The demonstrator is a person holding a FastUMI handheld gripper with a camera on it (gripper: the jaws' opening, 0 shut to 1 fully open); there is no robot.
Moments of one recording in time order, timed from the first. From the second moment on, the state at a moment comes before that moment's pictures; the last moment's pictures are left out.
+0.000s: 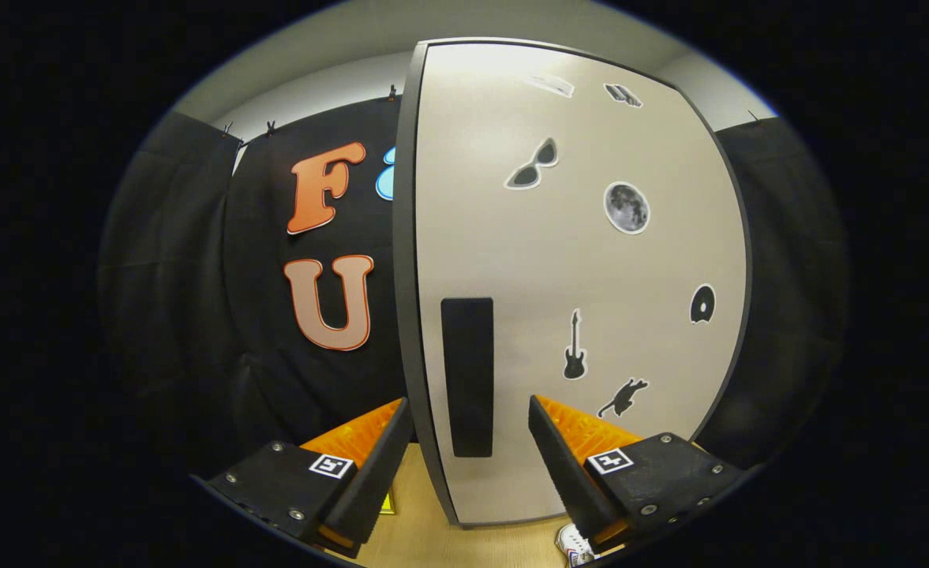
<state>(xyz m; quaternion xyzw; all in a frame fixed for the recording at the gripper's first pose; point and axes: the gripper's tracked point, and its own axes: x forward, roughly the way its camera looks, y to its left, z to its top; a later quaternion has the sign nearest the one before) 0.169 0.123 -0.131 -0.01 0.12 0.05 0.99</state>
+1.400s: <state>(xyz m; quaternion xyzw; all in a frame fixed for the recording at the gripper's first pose) 0.082 0.066 -0.122 0.01 0.11 0.07 0.99</state>
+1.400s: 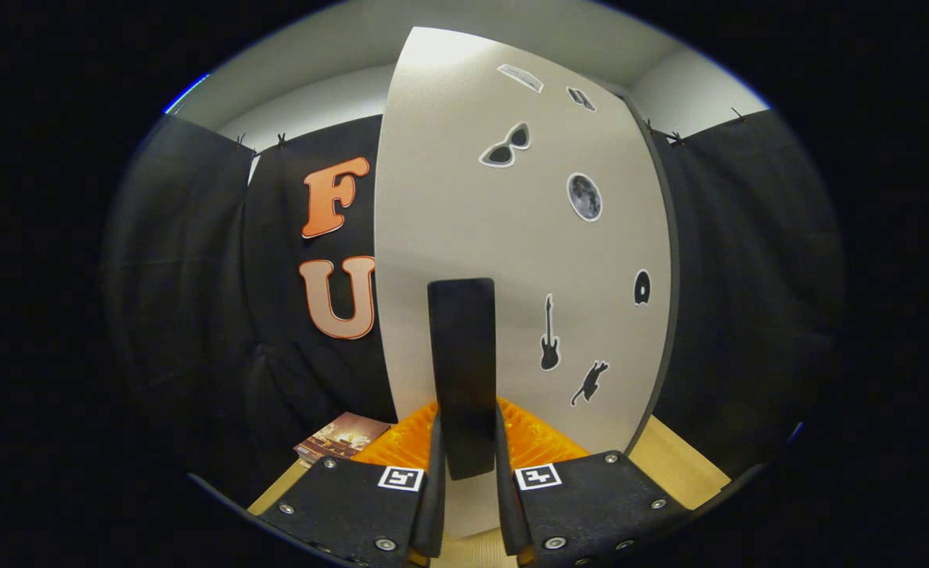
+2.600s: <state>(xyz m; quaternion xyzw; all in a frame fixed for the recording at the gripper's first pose) 0.012 -0.085 -0.118 0.01 0.10 -0.04 0.99</state>
